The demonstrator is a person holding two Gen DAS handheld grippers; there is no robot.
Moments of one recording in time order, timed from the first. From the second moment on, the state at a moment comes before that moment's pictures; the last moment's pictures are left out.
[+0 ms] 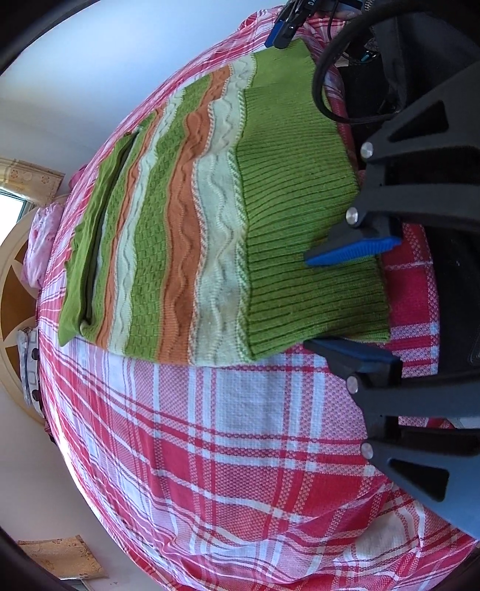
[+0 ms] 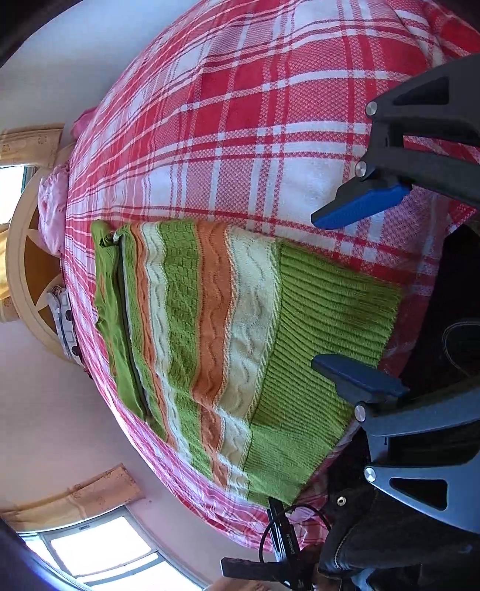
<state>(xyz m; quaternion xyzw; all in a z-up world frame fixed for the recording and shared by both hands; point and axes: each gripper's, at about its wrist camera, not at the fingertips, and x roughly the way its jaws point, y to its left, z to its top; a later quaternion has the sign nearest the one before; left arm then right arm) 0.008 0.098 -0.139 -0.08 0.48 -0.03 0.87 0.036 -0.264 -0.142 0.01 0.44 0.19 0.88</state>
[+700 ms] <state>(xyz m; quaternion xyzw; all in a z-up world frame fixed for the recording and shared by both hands) 0.003 0.111 -0.088 -0.11 0.39 -0.09 0.91 0.042 -0.300 -0.114 0.17 0.38 0.27 0.87</state>
